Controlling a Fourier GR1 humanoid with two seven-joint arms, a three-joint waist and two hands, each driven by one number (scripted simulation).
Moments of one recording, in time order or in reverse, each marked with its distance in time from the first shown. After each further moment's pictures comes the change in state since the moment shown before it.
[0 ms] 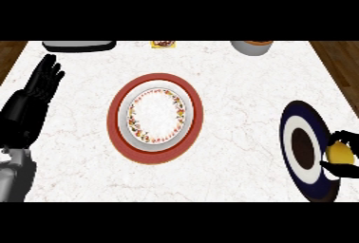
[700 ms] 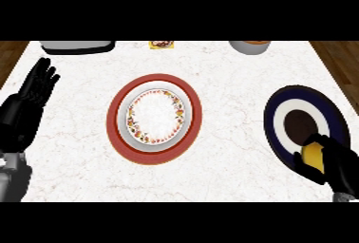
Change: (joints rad) left arm 0.030 0.007 0.018 -0.012 0.003 -0.003 0.000; right arm 0.252 0.272 0.081 -0.589 0.087 -0.118 0.542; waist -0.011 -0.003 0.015
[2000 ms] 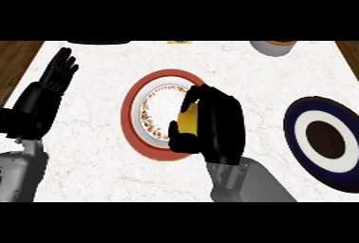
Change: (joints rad) left arm -0.098 -0.049 -0.031 0.050 -0.021 -0.049 -0.018; right arm -0.612 0.303 0.596 -0.265 0.014 0.126 0.834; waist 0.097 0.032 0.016
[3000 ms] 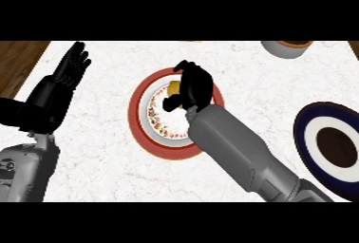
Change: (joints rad) left arm -0.055 -0.044 -0.027 -0.003 -0.031 -0.007 0.032; right arm -0.422 0.001 0.071 0.877 -0.463 -0.463 -0.124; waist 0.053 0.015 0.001
